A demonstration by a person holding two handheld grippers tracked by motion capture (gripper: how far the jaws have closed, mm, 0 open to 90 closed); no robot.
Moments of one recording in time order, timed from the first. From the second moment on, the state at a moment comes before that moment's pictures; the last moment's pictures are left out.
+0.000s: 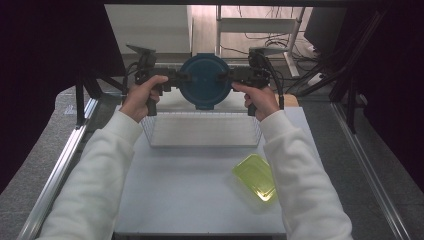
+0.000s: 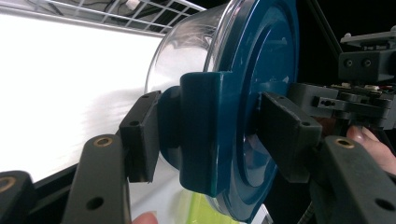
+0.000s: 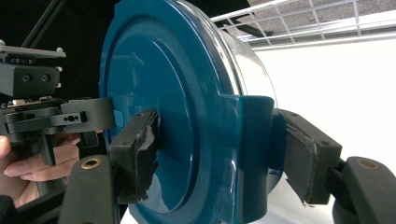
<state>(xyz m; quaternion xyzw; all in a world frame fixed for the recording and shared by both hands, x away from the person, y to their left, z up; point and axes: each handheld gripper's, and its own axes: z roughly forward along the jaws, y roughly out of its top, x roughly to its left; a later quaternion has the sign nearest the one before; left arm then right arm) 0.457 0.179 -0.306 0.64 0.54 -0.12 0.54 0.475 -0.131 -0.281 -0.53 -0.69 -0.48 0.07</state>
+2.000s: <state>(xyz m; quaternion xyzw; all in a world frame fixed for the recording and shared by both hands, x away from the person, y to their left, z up) 0.360 0.199 -0.354 0.68 0.48 0.06 0.55 0.396 -0.160 -0.301 -0.42 -0.75 -0.50 -0.09</state>
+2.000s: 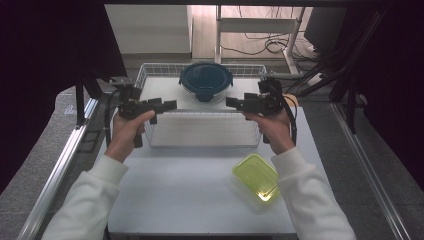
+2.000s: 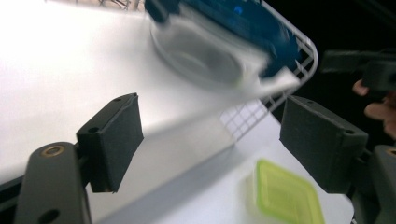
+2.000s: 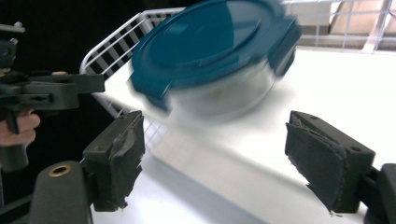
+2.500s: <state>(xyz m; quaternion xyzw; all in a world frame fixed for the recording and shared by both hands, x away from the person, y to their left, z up) 0.263 0.204 -0.423 0.71 0.47 0.09 0.51 0.311 -0.214 -0.375 -0.38 -0.77 -0.49 -0.11</state>
